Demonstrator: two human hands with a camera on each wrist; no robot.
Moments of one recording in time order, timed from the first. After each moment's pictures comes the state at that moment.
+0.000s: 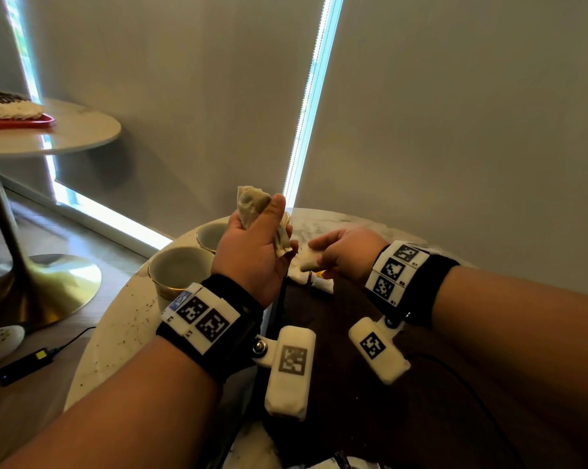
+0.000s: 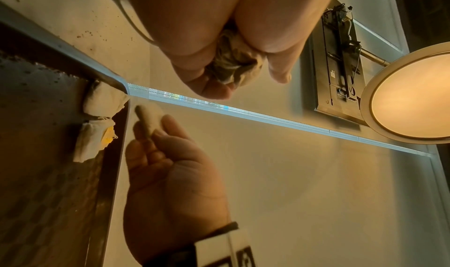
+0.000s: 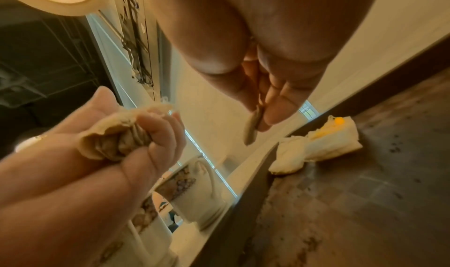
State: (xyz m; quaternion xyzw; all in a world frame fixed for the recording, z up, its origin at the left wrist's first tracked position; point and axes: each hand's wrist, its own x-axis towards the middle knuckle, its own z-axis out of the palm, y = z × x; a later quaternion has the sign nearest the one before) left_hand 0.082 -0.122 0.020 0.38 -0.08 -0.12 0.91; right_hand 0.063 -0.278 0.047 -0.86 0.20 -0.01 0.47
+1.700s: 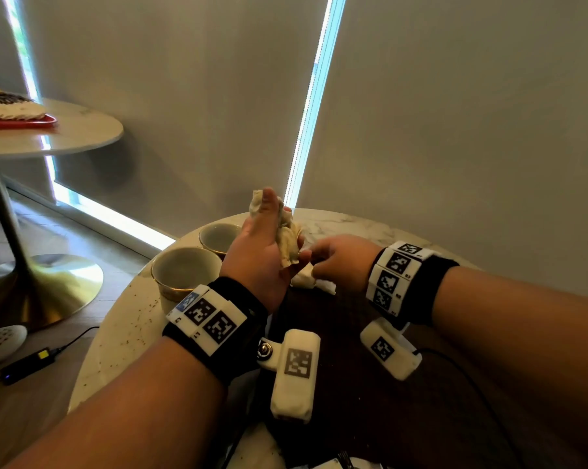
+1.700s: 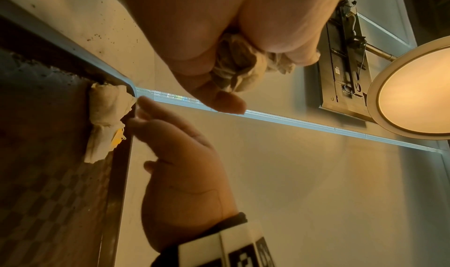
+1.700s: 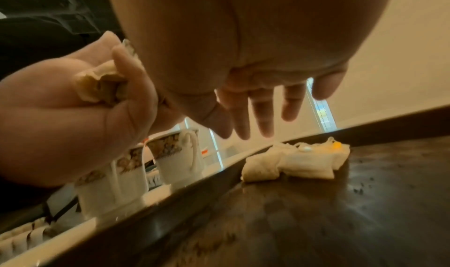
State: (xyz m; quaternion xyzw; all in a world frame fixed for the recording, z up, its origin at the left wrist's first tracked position) left_hand 0.087 -0.124 0.013 0.38 -0.10 -0.18 0.90; right_hand 0.057 -0.271 0.048 -0.99 0.05 0.05 0.13
